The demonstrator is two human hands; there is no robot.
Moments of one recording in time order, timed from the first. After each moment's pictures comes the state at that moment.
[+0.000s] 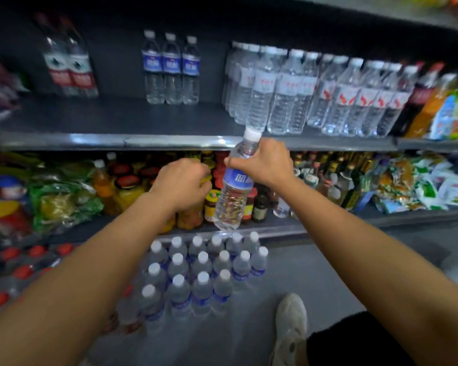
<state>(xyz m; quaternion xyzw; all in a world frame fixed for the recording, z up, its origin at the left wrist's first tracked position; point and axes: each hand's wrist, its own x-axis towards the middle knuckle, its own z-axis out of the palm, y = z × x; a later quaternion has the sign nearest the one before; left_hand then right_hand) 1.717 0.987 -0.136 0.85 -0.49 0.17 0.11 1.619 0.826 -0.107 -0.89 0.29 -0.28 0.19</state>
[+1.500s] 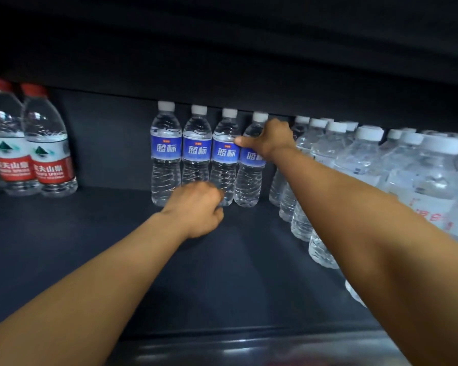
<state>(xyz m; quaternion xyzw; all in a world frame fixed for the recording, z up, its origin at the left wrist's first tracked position) 2.074 0.795 -0.077 0.86 -0.47 0.20 0.06 2.061 0.603 0.014 -0.90 0.27 -0.31 0.15</state>
